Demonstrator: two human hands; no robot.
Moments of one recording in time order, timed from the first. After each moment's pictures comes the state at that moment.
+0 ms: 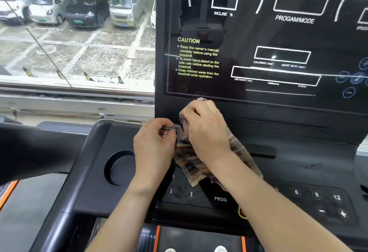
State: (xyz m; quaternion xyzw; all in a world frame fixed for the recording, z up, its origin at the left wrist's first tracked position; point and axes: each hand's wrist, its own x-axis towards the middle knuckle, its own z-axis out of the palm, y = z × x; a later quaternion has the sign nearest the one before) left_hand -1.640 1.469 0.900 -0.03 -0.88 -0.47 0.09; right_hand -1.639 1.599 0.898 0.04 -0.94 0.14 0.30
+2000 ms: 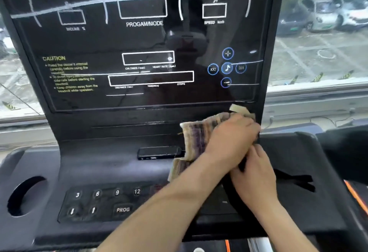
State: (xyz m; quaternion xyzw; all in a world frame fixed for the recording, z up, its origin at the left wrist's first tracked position) left_hand -1.559 1.802 0.894 -0.53 -0.80 -0.23 0.12; right_hand -1.451 1.838 0.859 -0.28 -0.90 0.28 0.20
